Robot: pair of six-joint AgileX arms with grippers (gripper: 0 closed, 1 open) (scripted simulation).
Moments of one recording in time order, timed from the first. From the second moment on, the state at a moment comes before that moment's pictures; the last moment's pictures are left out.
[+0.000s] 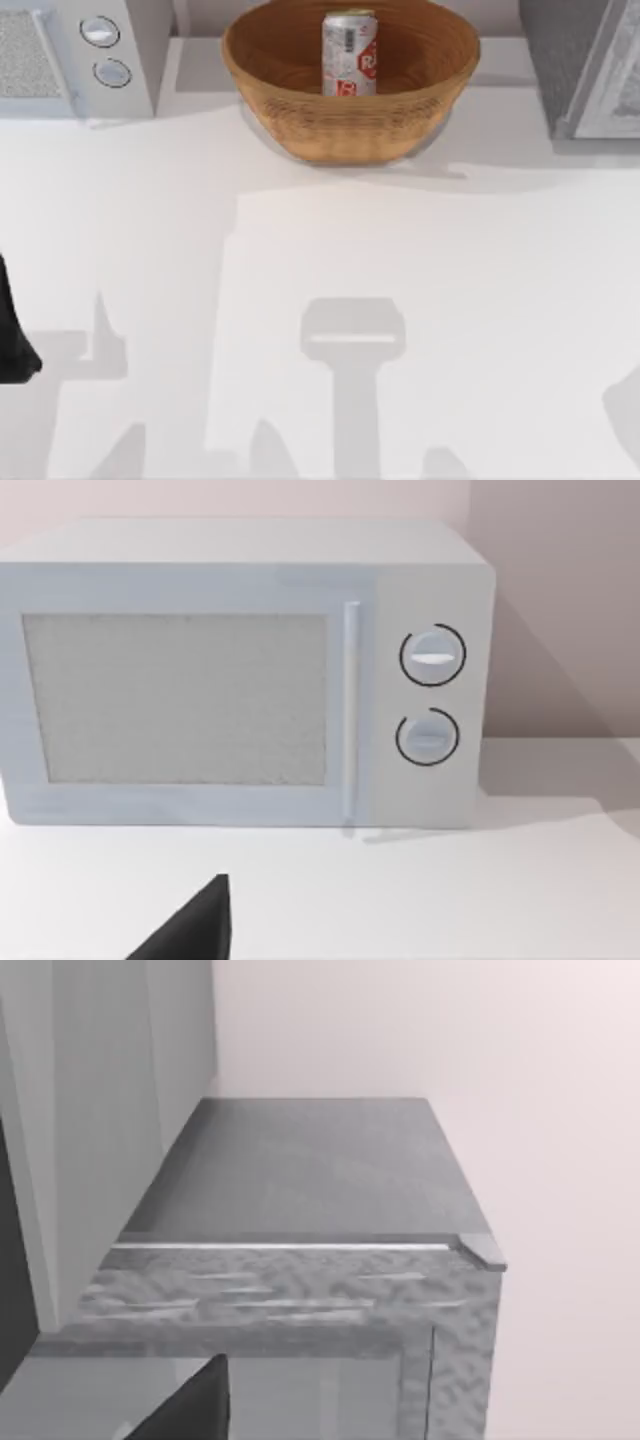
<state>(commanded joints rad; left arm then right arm) 0.00 0.00 0.00 0.00 0.00 0.00 -1.04 1.34 1.74 -0.38 -1.03 0.03</state>
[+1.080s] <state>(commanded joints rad) 0.00 0.00 0.00 0.00 0.00 0.00 -0.31 1.35 1.78 -0.42 -0.29 0.02</state>
